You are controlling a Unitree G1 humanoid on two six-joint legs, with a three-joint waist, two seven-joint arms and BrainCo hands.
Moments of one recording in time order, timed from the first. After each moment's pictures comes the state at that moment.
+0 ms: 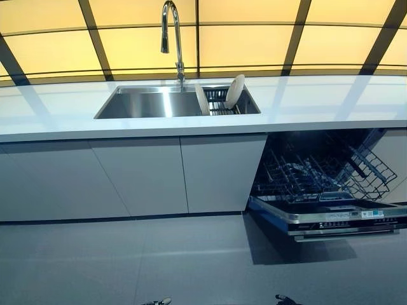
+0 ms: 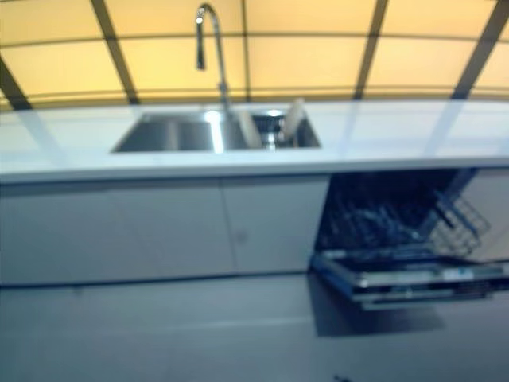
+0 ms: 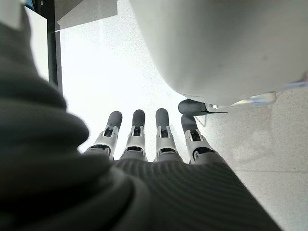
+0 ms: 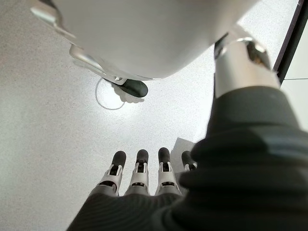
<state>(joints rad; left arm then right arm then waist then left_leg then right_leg) 0.02 0.23 -0.31 1.27 -0.33 0.01 -0.23 -0.02 -0.22 0.33 1.26 -0.01 0.05 -0.03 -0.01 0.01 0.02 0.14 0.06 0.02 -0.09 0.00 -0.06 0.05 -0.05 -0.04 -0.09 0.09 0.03</state>
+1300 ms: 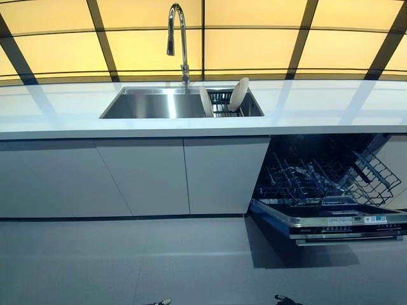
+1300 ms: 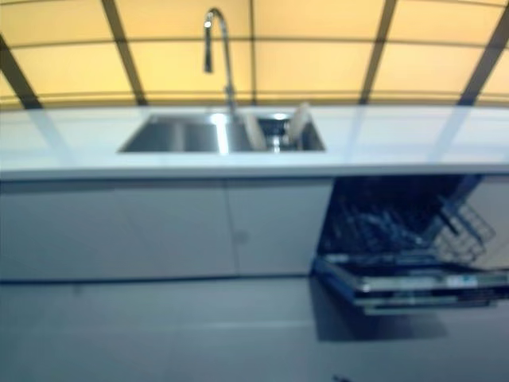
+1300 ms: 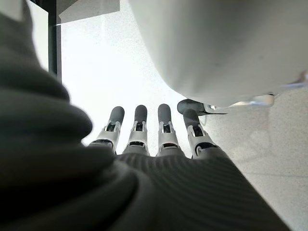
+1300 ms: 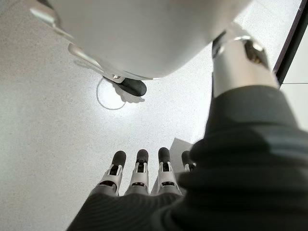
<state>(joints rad) 0.01 0.23 -0.30 1.27 -0.34 0.05 -0.24 -0.02 -0.22 0.33 1.24 -0.02 0.07 -0.03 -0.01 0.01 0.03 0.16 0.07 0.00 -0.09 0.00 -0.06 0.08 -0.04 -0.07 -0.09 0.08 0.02</state>
